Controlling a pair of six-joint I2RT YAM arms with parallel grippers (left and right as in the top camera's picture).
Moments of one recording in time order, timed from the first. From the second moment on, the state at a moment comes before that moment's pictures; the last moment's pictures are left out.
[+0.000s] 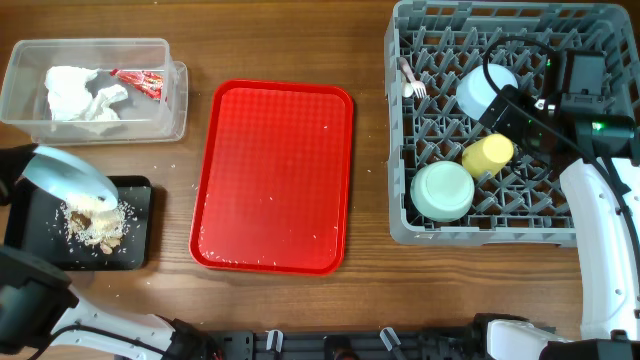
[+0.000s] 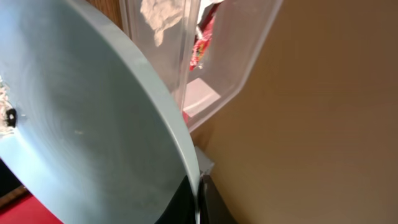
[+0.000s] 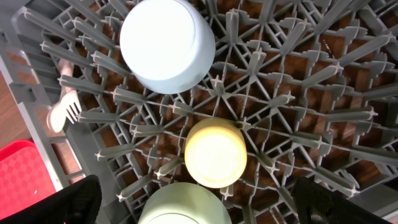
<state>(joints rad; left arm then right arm) 1.00 1.98 1.74 -1.29 0.97 -0.52 -0.08 1.40 1.32 -0.97 0.11 0.49</state>
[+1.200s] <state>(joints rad) 0.84 1.80 1.74 -1.68 1.09 -0.14 -0.08 1.40 1.32 -0.97 0.11 0.49</state>
